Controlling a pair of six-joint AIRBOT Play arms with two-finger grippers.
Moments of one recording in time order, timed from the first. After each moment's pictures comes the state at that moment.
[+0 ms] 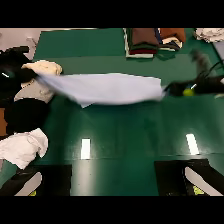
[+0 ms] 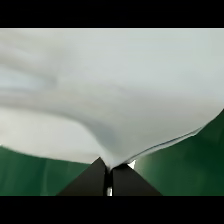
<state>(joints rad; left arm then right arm) 0.12 -0.90 1.30 1.09 -1.05 -1.38 -0.11 -0.93 1.12 -0.98 1.17 1.35</state>
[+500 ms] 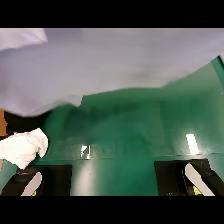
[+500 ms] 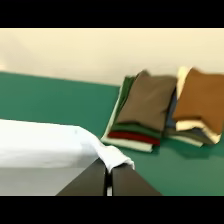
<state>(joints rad) 0.12 -0.74 2.00 1.09 -1.03 -1.44 -0.39 -0.85 1.93 -0.97 1.37 1.38</state>
